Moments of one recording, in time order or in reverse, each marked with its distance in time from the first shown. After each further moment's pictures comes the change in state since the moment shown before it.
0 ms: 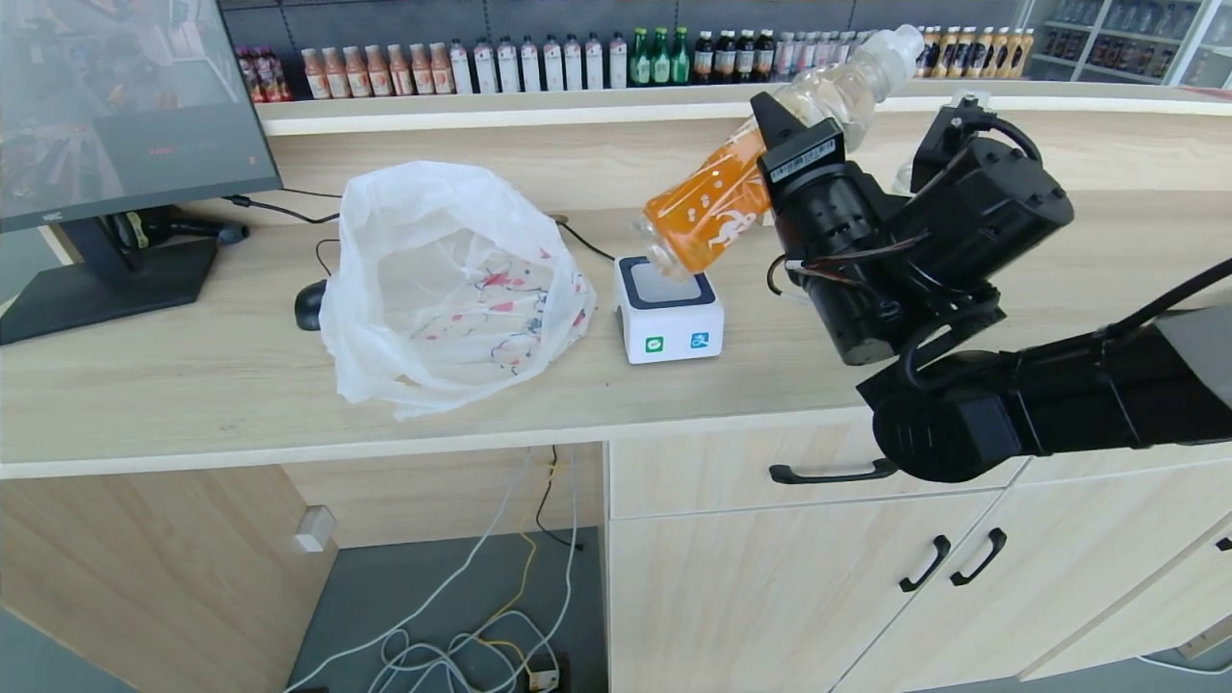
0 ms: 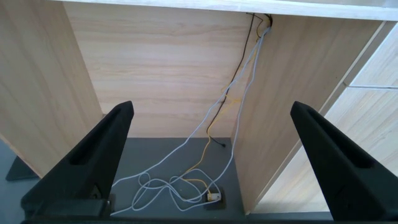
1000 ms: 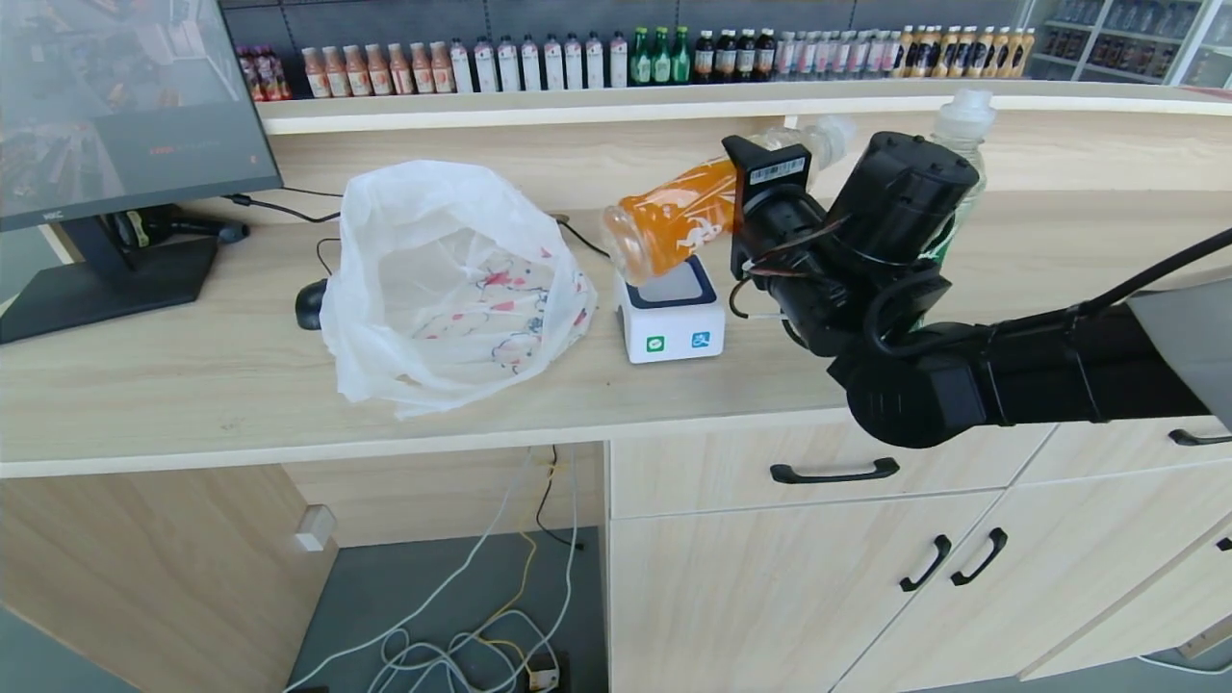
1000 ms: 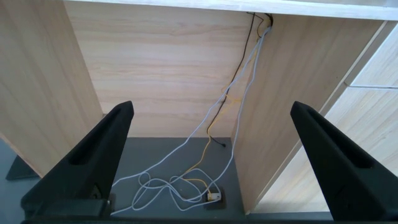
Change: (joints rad) left arm 0.000 0.000 0.000 0.000 0.000 0.000; right arm 0.000 0.046 -0.154 0.323 -0.050 0.451
